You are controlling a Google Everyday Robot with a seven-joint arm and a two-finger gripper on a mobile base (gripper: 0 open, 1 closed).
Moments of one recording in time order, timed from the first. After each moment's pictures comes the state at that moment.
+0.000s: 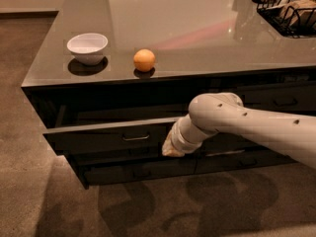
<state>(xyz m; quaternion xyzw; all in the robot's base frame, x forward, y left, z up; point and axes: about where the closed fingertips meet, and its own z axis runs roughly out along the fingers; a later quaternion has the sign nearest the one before) 0.526 -0.054 0.639 -0.67 0.71 0.08 0.21</state>
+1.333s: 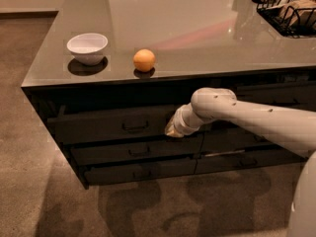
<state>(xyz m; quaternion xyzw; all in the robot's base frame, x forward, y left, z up) 0.641 -0.069 0.599 -0.64 0.71 0.06 0.27</state>
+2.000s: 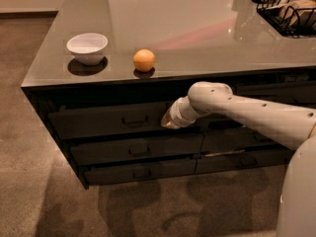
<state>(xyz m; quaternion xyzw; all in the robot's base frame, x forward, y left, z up) 0.676 -0.058 0.609 -0.65 0.70 0.05 0.30</state>
